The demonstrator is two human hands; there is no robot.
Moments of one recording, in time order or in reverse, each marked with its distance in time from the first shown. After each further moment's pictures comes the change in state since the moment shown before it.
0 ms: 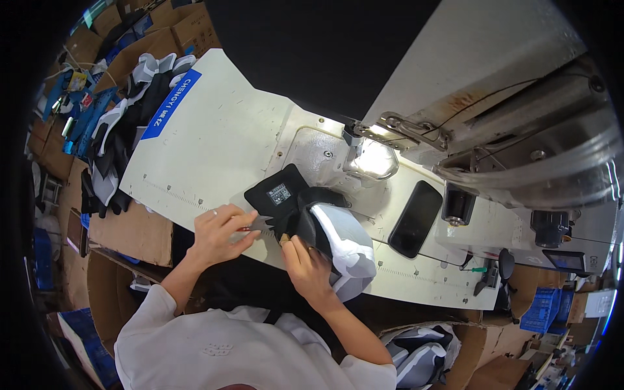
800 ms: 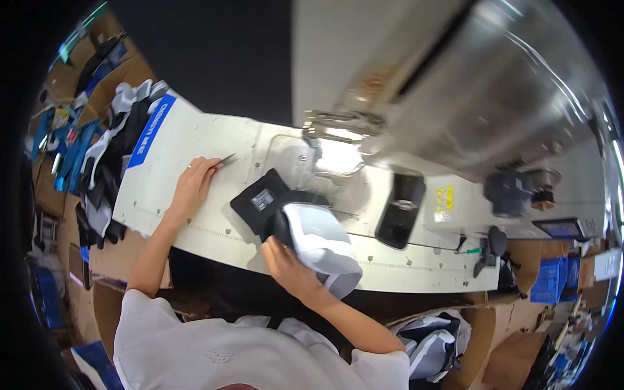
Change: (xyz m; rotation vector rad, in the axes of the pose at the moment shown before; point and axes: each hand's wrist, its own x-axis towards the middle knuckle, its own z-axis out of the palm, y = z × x) left_hand 0.041 -0.114 0.022 0.065 -0.174 -0.145; right_hand 0.007 -0.004 -0.002 -0.325 -0.138 -0.188
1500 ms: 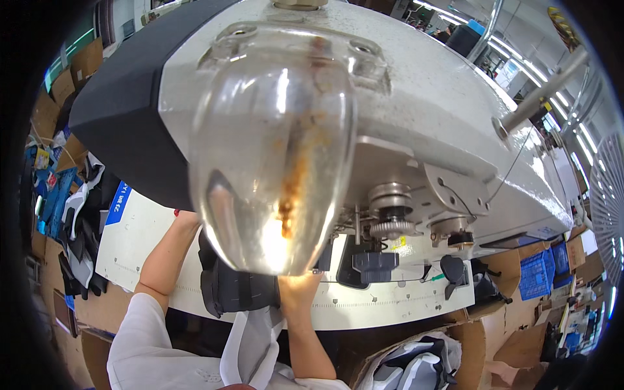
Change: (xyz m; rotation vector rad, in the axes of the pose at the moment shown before) left_hand 0.133 0.083 0.017 -0.772 -0.007 0.099; right_hand 0.059 0.062 -0.049 1.011 0.681 1.127
